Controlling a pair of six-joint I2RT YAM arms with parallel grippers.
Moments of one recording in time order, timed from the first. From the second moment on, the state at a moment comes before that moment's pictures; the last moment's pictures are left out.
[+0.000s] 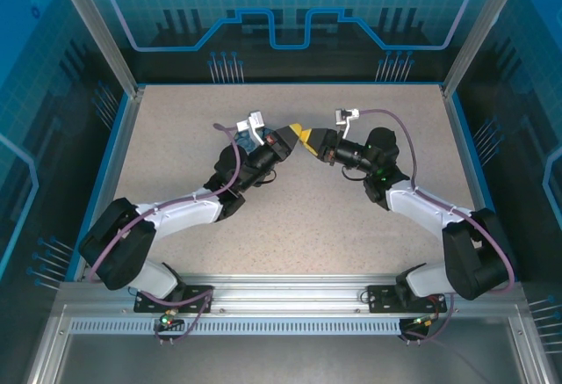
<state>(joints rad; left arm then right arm) -0.67 1.49 0.78 0.89 0.06 -1.09 0.40 1.39 0.75 0.71 -0.73 1.24</state>
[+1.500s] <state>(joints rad) -0.67 1.53 0.81 0.90 0.16 -1.13 0.33 1.35 0.74 0.67 -0.85 1.21</state>
